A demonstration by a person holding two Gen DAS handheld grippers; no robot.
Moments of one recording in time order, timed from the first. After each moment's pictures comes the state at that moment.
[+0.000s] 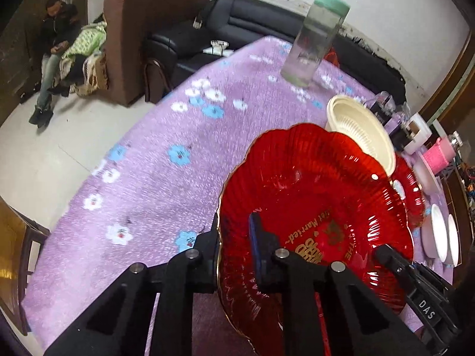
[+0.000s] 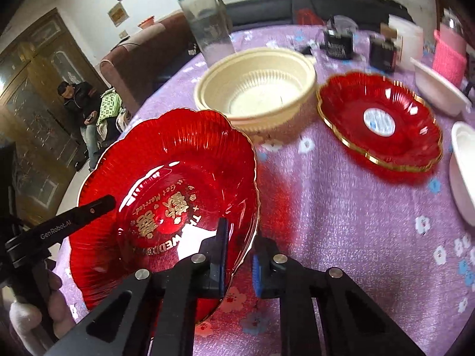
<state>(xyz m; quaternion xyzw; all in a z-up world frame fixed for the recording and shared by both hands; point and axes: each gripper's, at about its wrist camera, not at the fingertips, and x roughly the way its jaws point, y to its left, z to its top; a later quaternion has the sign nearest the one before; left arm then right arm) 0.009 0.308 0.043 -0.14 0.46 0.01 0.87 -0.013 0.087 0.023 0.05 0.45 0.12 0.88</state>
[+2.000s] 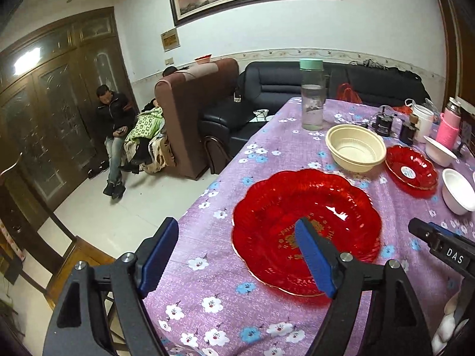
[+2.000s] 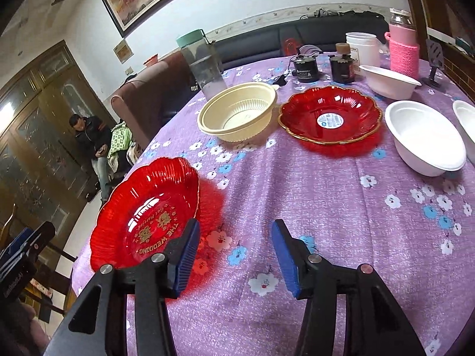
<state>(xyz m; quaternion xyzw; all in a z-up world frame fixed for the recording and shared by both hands) -0.145 0.256 0.123 0.04 0.32 0.15 0.93 -0.102 0.031 0.045 0.12 0.39 0.12 0.91</state>
